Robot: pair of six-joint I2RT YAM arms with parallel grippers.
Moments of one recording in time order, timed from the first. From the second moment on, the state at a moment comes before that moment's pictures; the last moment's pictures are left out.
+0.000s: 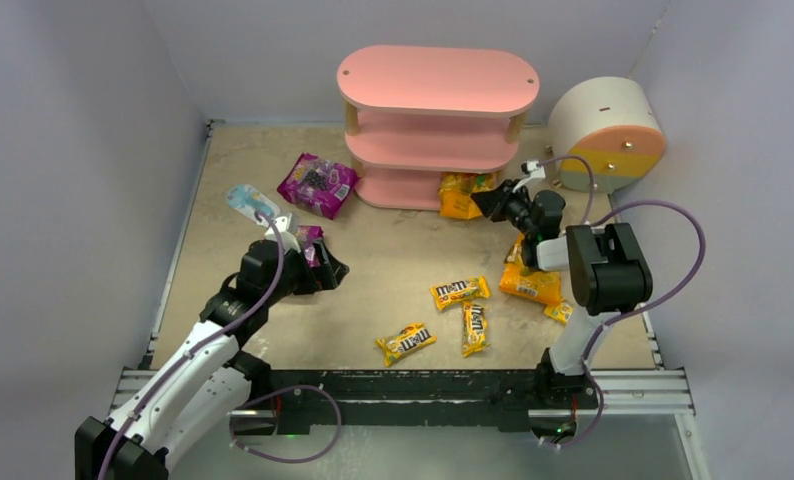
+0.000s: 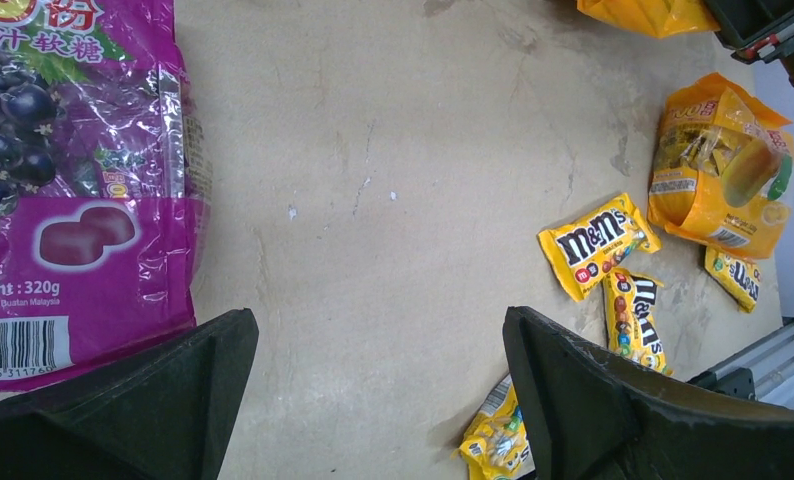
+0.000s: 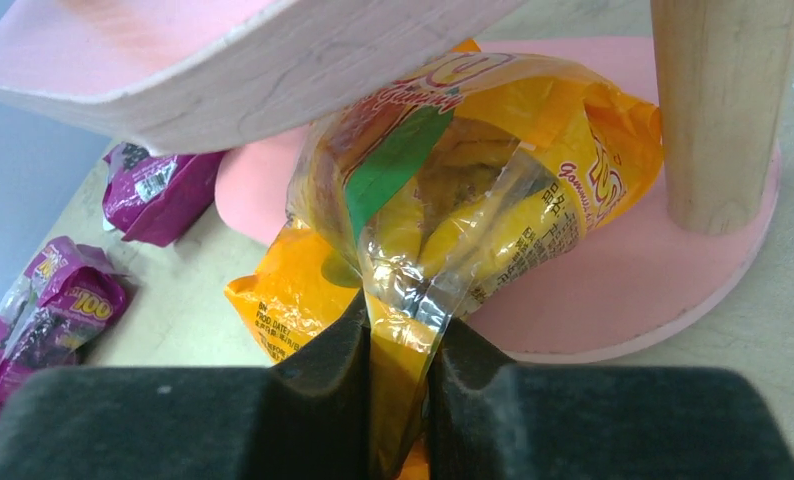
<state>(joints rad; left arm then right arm) -0.43 0.72 0.49 -0.30 0.08 -0.60 0.05 1.81 0.66 1.03 -0.53 0.47</state>
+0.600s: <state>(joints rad) -0.43 0.72 0.49 -0.30 0.07 -0.60 0.05 1.66 0.66 0.84 -0.33 0.41</state>
